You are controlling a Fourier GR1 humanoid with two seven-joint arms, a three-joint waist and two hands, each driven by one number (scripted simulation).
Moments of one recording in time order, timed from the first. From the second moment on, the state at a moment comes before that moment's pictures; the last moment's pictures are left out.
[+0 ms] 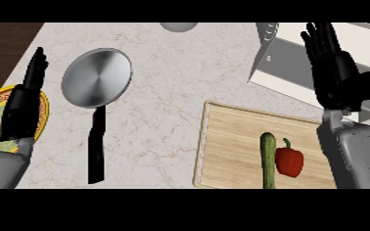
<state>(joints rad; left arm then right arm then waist) -0.20 0.61 -0.21 -1.44 0.13 0.43 -0.10 -0.39 -0.28 0.01 -1.58 -0.12 -0.21 0.15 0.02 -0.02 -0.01</state>
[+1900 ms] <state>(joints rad) -0.23 0.36 -0.34 -1.42 0.18 0.26 -0.01 0.51 -0.39 -0.07 -2.16 0.33 -0.36 0.50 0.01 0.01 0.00</state>
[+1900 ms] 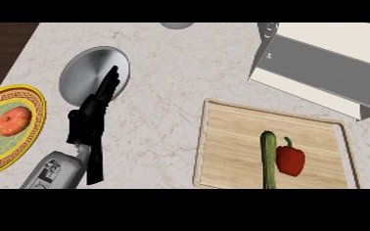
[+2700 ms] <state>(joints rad) -0.24 0.31 -0.32 -1.39 0.14 0.24 0.00 0.18 -0.51 0.19 -2.31 0.57 0.01 1.16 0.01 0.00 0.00</state>
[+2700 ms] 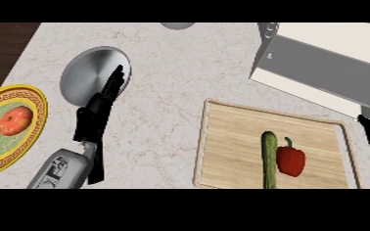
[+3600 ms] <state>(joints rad) -0.22 0.28 -0.27 -1.41 0.11 0.21 0.01 0.05 -0.27 0.27 -2.17 0.83 0.10 1.16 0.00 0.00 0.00</state>
